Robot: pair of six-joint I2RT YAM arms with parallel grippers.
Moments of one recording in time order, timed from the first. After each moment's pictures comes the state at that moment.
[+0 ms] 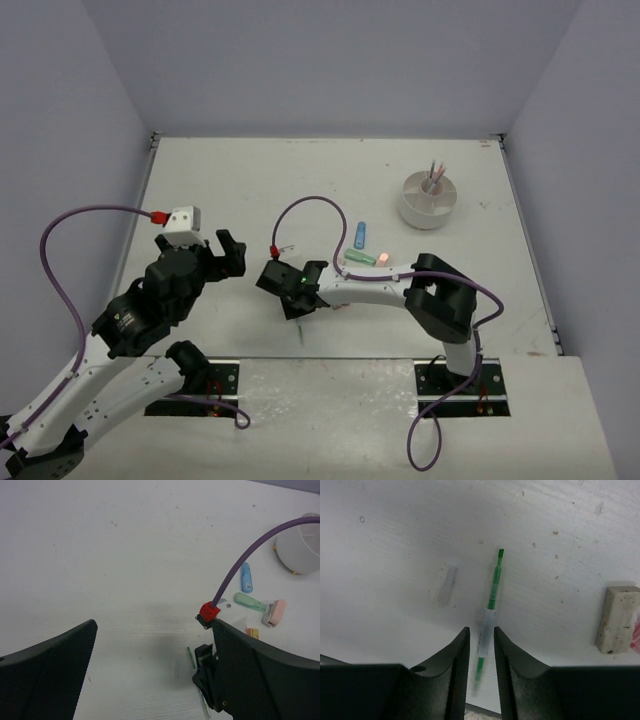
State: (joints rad) left arm -0.74 0.57 0.85 -0.69 -0.56 -0.49; right arm 1.21 1.96 1.37 -0.63 0.26 0.83
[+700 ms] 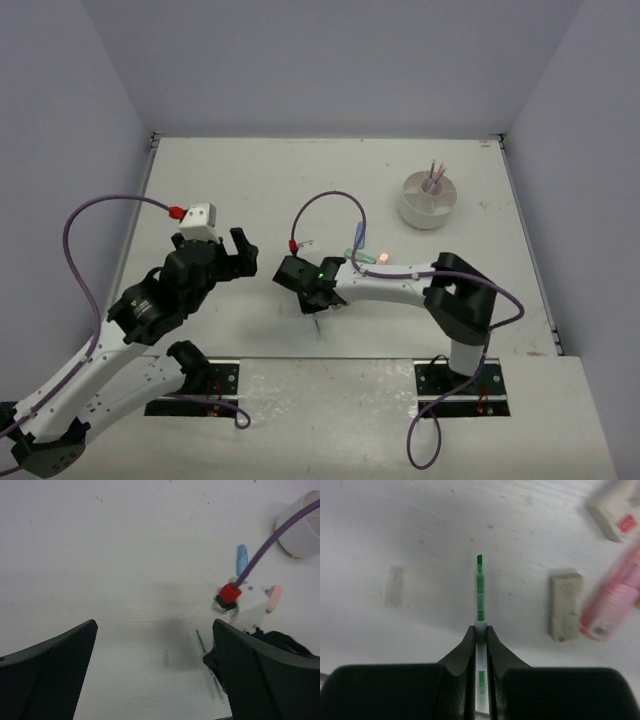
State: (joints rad) left arm -0.74 0.65 0.85 -0.70 -0.50 -0.56; right arm 1.16 1.89 1.29 -0.64 0.30 0.85
